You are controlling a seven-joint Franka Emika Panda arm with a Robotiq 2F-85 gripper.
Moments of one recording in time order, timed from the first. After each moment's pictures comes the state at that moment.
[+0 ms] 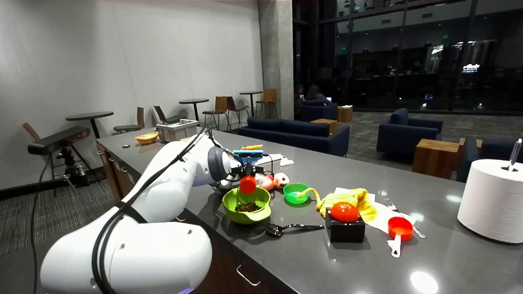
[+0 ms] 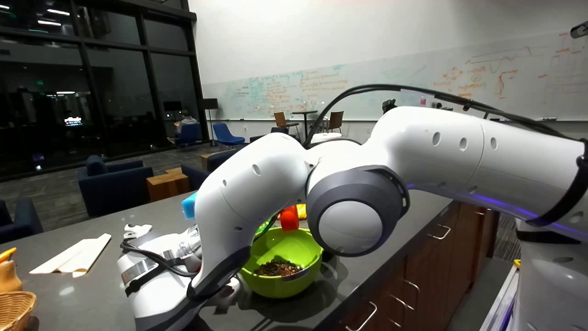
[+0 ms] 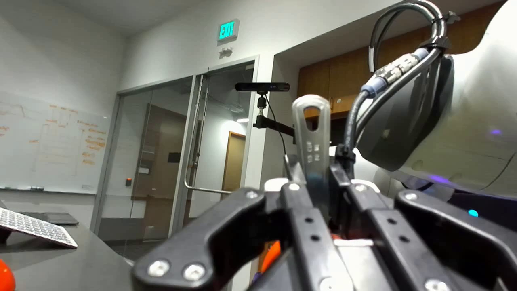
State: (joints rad) arm 0.79 1.24 -0.16 -0.93 -1.06 0.29 -1.18
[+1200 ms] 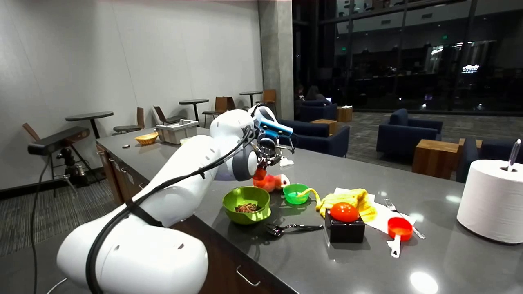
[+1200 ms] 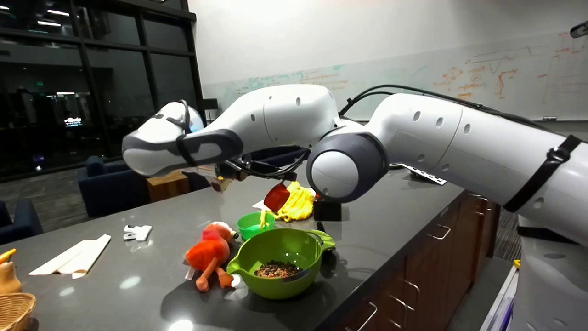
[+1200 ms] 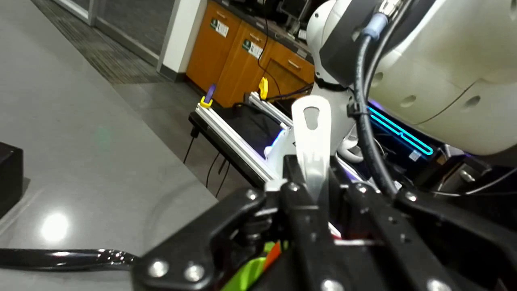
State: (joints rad) arm 0.49 1.17 -0.03 -0.43 -0.48 0.31 -0.94
